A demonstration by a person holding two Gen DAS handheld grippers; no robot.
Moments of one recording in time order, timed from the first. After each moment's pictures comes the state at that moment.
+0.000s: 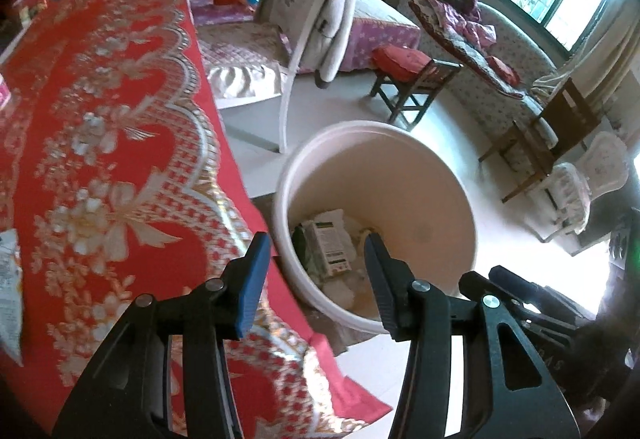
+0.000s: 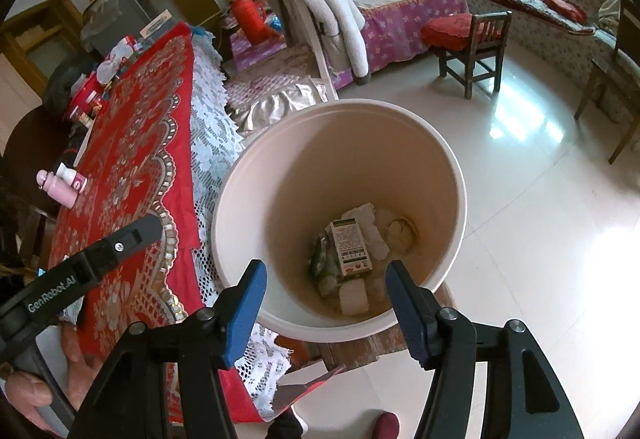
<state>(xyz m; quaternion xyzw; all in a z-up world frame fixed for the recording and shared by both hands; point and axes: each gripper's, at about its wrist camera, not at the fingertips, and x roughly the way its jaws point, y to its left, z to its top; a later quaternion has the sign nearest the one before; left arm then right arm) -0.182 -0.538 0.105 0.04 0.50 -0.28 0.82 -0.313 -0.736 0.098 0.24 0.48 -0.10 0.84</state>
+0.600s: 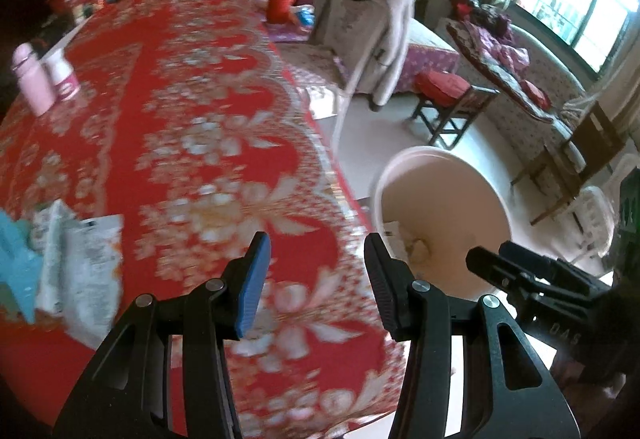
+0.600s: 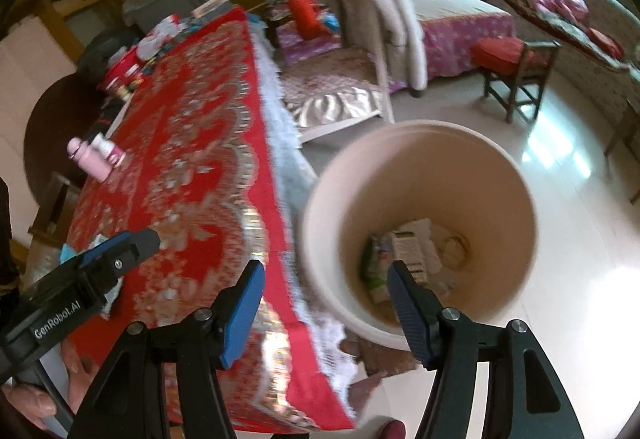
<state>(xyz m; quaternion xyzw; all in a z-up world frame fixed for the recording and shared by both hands) -0.179 -0.434 0.139 0.03 0.48 -0.21 0.85 -0.275 -0.657 0.129 0.20 0.48 -0.03 0.86</state>
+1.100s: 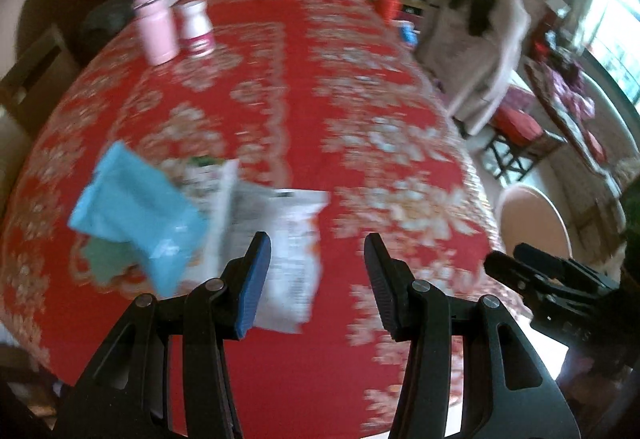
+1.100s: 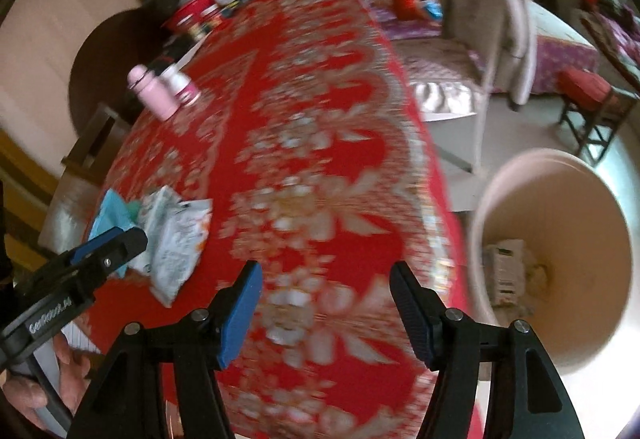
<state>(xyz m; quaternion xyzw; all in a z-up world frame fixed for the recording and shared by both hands) -0.164 -0.270 0.143 -0.02 0.49 -0.07 0.87 -0.213 -0.519 0.131 0.14 0.51 0.09 0.85</state>
